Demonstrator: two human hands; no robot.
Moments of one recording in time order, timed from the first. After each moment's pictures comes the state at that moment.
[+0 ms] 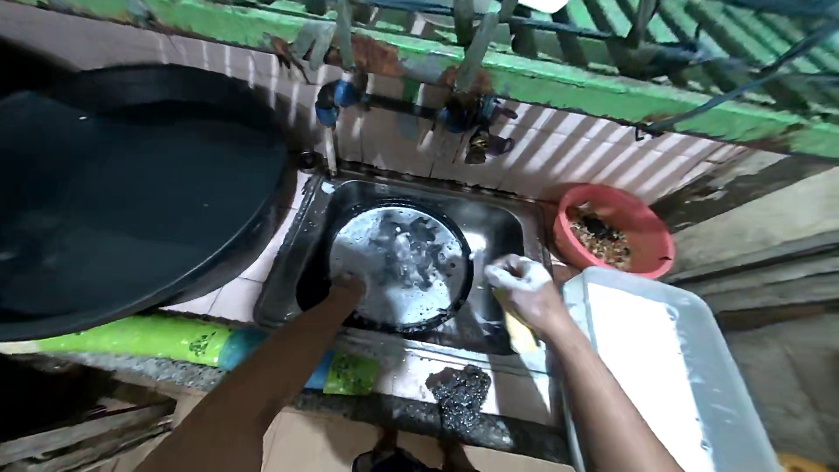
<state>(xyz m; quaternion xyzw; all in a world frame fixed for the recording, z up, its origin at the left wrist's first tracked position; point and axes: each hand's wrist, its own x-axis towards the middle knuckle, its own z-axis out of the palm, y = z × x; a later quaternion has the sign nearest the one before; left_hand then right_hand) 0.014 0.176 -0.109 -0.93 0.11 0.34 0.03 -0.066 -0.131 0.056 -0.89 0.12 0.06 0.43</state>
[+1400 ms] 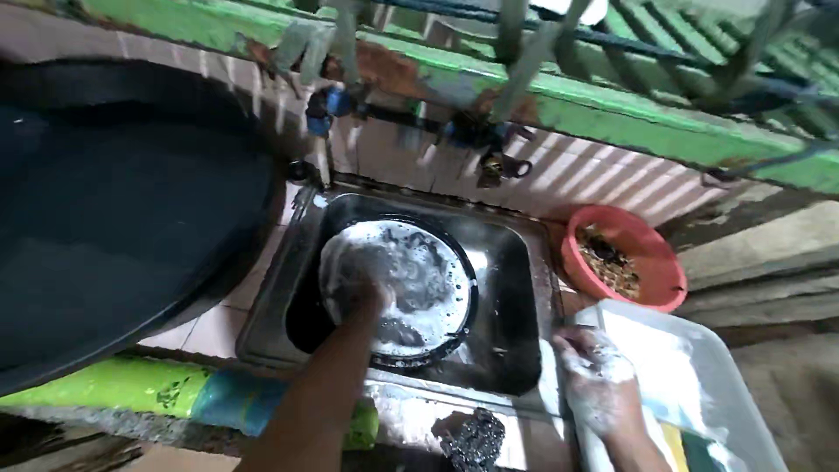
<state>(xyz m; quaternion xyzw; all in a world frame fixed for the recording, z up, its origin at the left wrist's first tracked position) 0.067 0.119 -0.127 -0.93 -0.09 0.26 -0.26 -0.111 -0.177 0.027 -0.94 0.11 -0.09 0.30</state>
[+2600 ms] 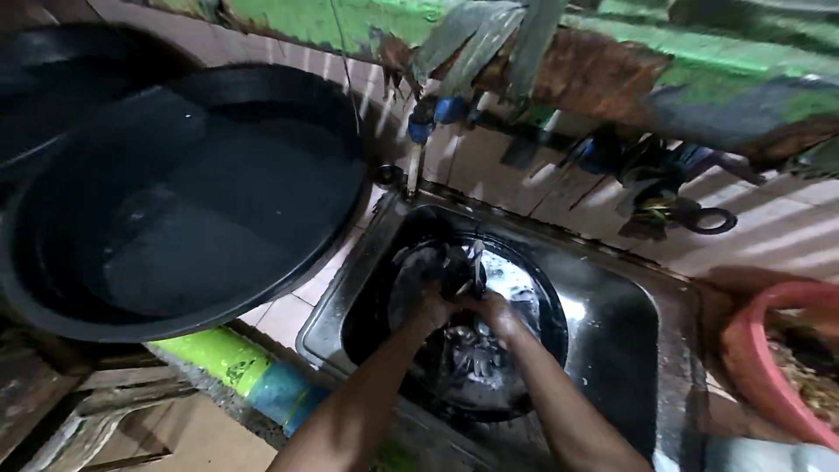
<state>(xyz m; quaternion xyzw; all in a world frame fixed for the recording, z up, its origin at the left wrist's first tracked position) 0.083 0.145 -0.078 -0.83 -0.16 0.25 -0.48 0.106 -0.021 -0.107 -0.80 0.07 0.29 0.52</state>
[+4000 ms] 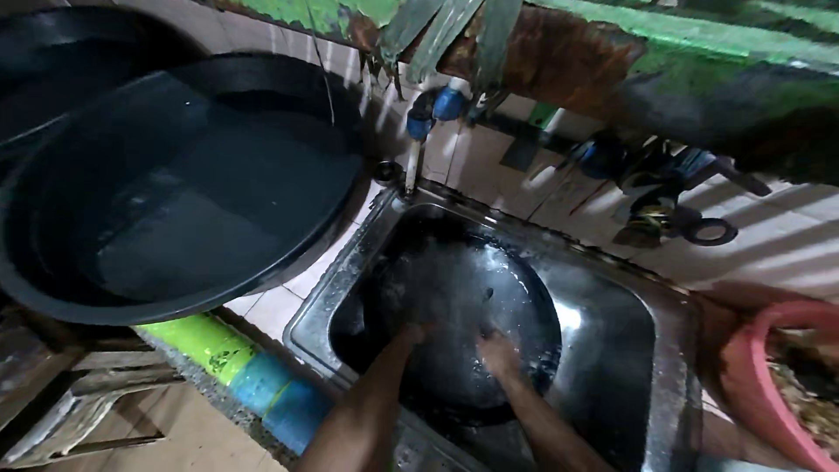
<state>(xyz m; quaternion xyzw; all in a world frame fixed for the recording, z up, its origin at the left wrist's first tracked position) 0.058 0.141 -0.170 -0.78 -0.26 0.36 -0.45 0.074 -0.062 -0.173 -0.91 0.09 0.35 0.19</state>
